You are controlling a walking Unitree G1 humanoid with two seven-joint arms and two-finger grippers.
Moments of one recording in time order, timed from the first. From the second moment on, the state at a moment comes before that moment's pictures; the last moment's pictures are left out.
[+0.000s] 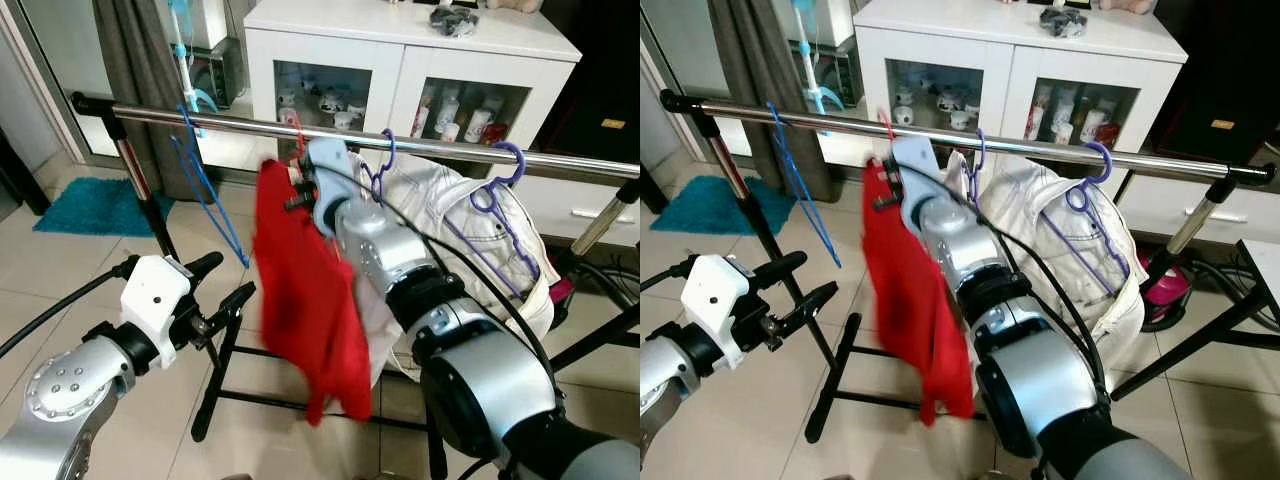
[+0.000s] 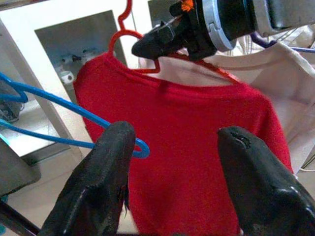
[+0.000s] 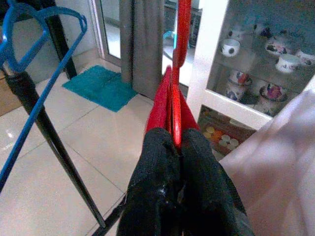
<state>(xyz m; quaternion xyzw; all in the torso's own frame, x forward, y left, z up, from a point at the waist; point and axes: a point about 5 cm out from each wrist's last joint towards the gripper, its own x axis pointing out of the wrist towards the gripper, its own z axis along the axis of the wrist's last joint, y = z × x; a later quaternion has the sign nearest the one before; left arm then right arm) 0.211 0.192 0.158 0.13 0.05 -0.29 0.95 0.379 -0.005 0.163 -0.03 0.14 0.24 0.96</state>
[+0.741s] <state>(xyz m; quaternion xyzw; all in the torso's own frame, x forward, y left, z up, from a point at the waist) 0.213 0.192 0.160 0.13 0.04 -0.29 0.95 0.383 -0.001 0.166 0.01 0.15 0.27 0.95</state>
